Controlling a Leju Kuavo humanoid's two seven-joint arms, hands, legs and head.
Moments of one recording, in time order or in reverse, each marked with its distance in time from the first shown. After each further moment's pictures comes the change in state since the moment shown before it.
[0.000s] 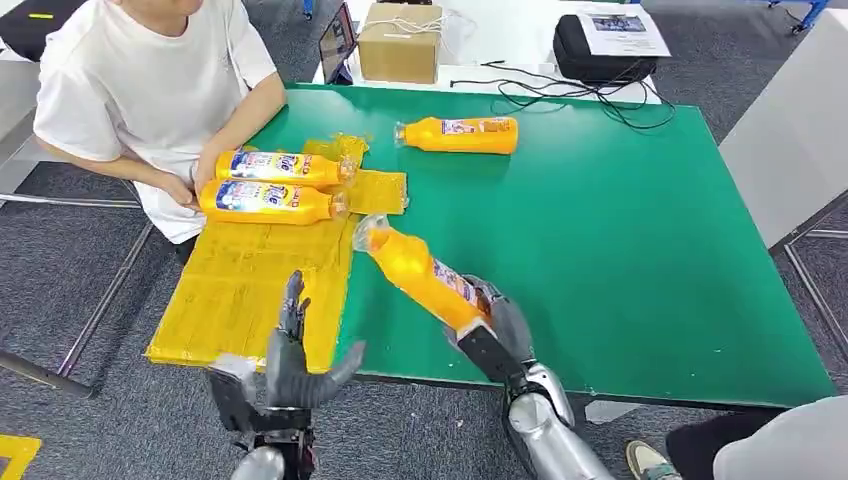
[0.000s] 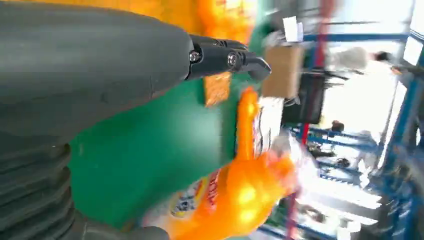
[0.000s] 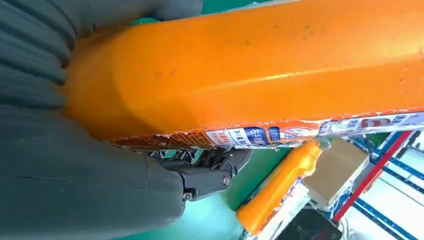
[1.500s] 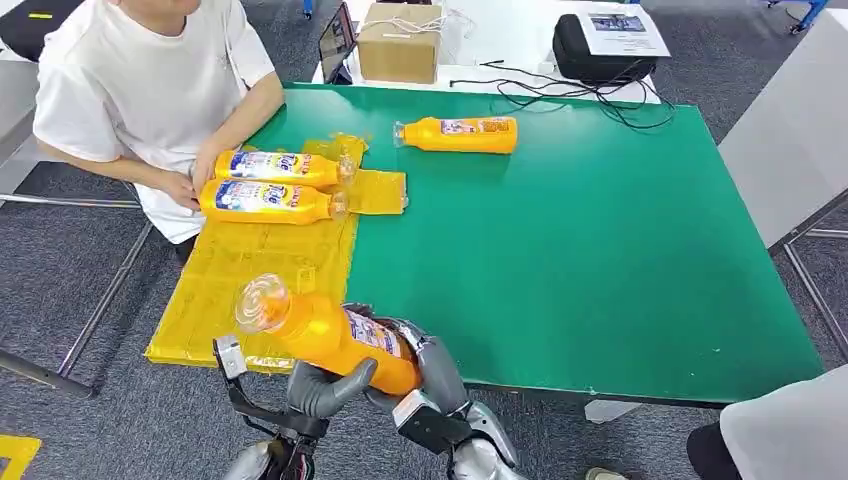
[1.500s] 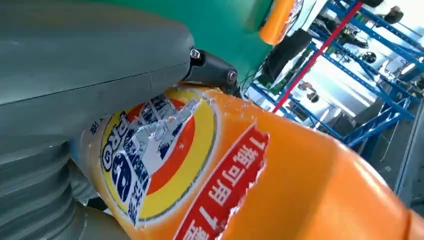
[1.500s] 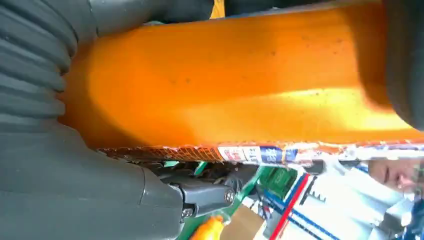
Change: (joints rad) left arm -0.028 0.036 -0.024 0.038 0.672 -0.551 0.196; right arm 0.100 0.076 0.259 -0.077 -0.070 0.064 -0.147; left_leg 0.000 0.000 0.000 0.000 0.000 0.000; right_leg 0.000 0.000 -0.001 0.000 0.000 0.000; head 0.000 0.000
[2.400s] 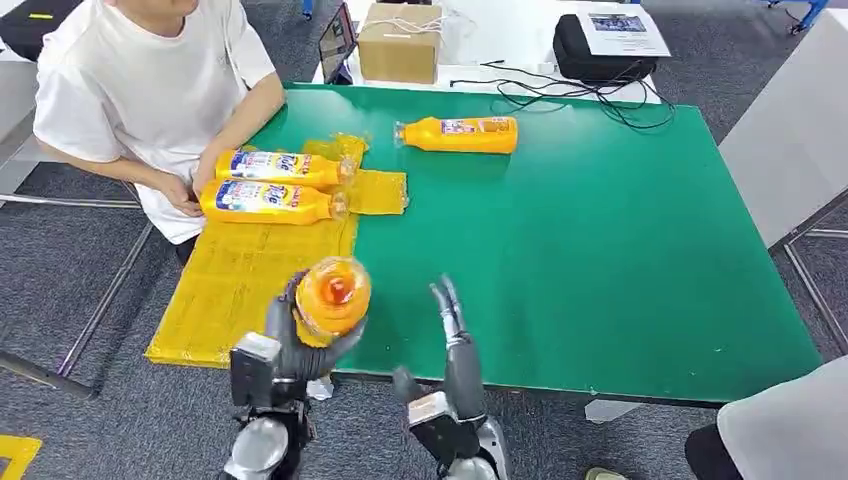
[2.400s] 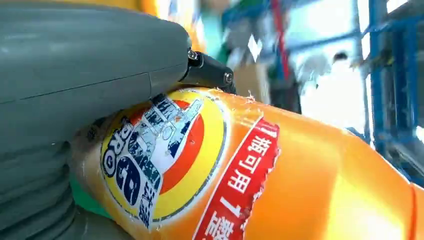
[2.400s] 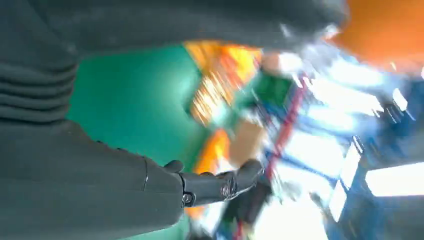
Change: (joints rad) left arm -0.102 -0.021 0.081 -0.005 -0.853 0.664 -0.150; right arm 0.147 0.031 -0.037 -0.326 -0.058 -0.417 0.006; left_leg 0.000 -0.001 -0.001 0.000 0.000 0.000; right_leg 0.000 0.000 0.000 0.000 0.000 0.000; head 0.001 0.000
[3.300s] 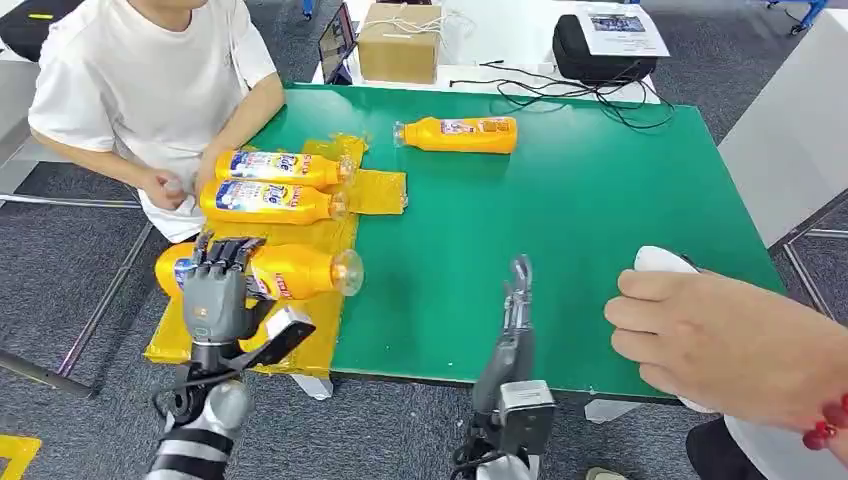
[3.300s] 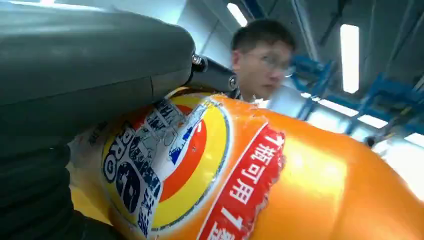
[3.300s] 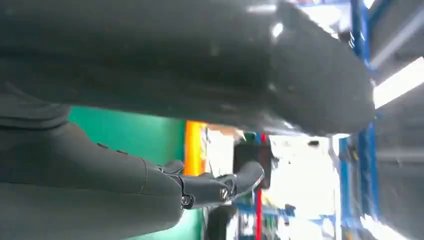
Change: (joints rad) left arm -0.132 0.070 0.367 0.173 -0.878 0.232 0.161; right arm 0.051 -0.010 -0.032 -0.176 -0.253 0.112 0.001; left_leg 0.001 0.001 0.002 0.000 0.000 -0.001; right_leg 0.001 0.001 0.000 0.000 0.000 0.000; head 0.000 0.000
